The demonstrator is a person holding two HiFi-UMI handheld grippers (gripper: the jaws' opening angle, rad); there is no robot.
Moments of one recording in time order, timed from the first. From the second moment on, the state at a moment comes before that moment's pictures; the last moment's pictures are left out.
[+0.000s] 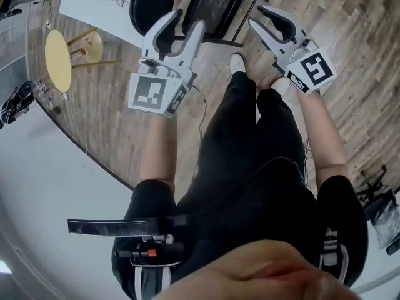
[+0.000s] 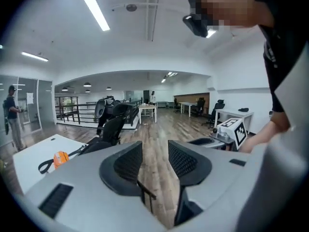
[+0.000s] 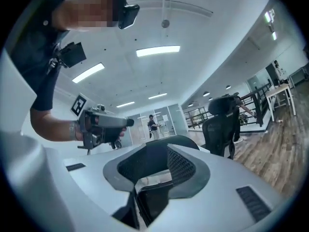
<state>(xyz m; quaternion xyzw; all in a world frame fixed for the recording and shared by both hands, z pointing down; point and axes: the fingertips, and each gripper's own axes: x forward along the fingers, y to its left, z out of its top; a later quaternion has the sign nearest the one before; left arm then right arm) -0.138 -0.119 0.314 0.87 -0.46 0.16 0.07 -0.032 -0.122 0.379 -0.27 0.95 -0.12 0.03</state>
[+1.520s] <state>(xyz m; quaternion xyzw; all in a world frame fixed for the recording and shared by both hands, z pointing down) -0.161 0.079 0.205 0.92 -0.38 0.03 0.08 -0.123 0.088 0.177 -0.18 0.98 -0.05 0.01</state>
